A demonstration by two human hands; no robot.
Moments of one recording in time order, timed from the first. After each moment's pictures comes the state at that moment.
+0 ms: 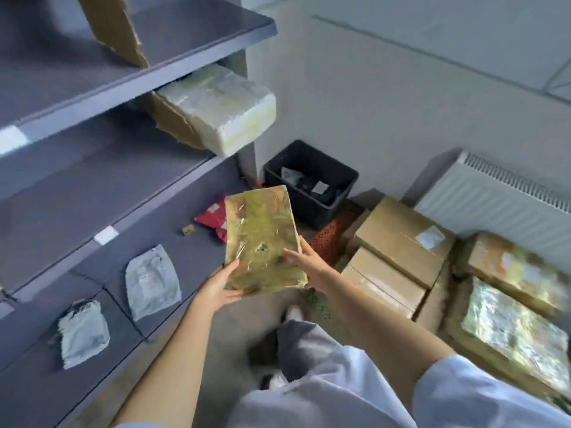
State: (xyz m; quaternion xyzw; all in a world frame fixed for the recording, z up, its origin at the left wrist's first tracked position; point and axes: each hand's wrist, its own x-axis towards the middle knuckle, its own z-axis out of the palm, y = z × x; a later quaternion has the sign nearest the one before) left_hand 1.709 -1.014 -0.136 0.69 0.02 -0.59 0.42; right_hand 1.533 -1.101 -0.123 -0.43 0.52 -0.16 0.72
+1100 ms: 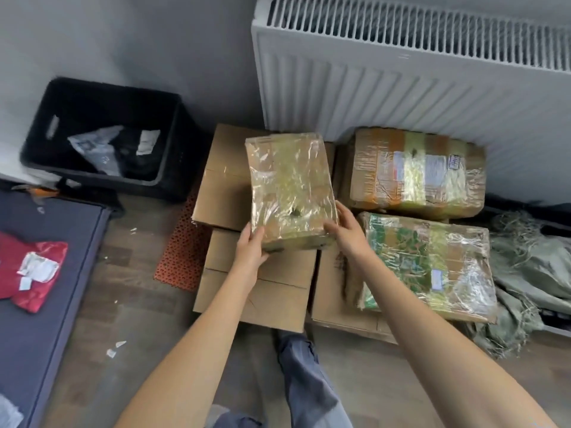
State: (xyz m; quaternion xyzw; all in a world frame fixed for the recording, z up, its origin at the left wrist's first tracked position) left_hand 1.223 -1.364 -0.387 0.67 -0.16 -0.68 0.25; right_hand 1.036 -1.348 -0.374 -0.25 0.72 -0.30 0.57
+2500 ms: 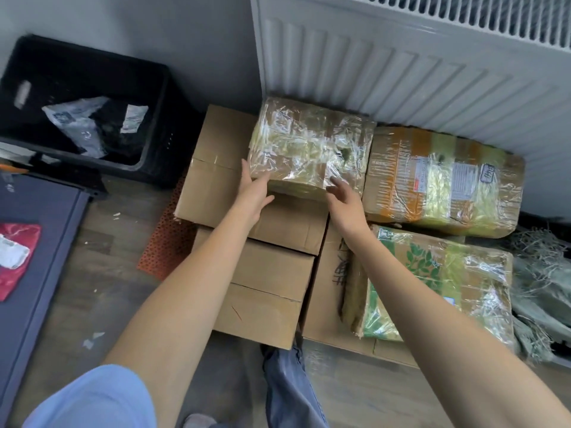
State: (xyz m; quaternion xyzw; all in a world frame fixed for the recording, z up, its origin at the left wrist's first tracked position) left_hand 1.179 -1.490 -0.433 0.66 -0.22 -0.67 0.26; right_hand 1.023 -1.430 -0.417 -0.32 0.75 -0.26 0.51
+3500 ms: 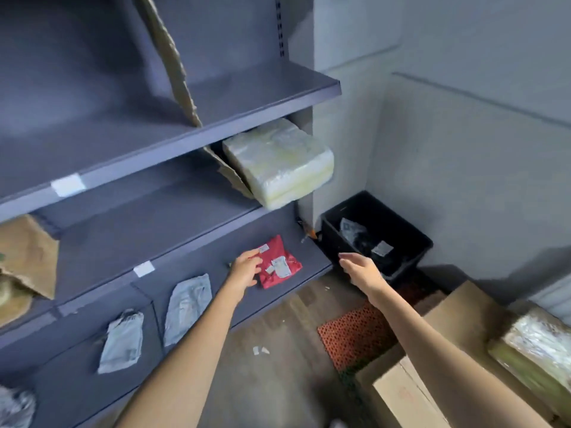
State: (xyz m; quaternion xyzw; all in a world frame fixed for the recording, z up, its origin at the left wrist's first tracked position) left_hand 1.732 -1.173 -0.093 0.77 -0.11 -0.42 0.47; right_hand 1.536 -1.296 -0.109 -0.65 0.48 -0.14 0.57
